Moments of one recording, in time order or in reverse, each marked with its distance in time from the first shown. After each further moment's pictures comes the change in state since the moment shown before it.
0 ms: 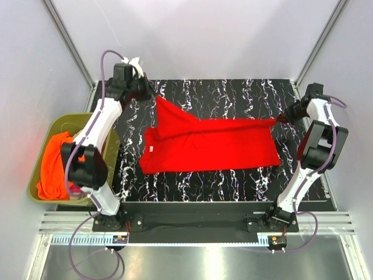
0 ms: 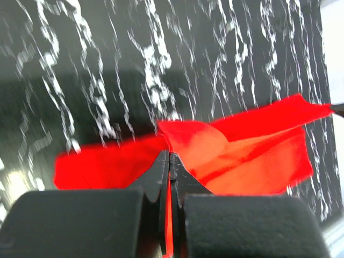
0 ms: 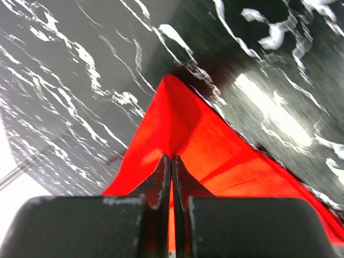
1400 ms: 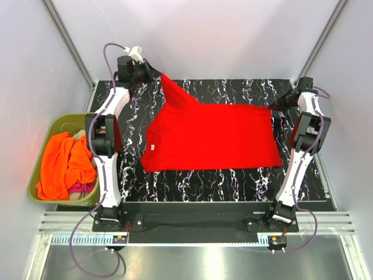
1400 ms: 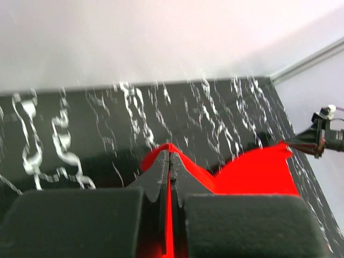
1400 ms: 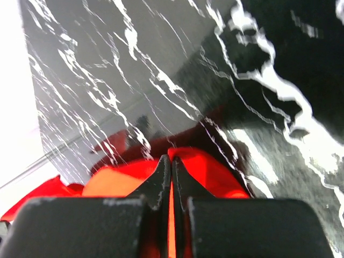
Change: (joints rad) left arm 0.114 0.616 0.446 0.526 0.239 -0.105; right arm 0.036 0.528 0.589 0.046 -0.180 0.010
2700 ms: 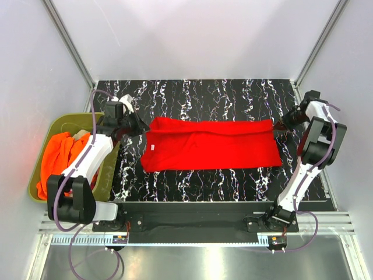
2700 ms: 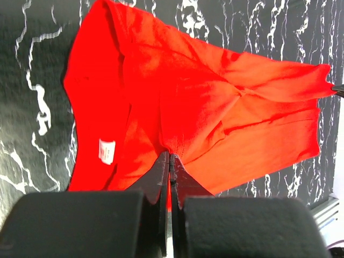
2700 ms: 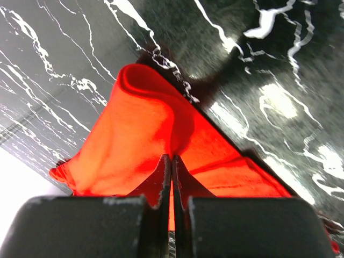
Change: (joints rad) left arm -0.037 -0.934 -1.021 -0.367 -0.190 0.011; right arm -0.053 -0.394 -0.544 -0.109 0.084 -0.131
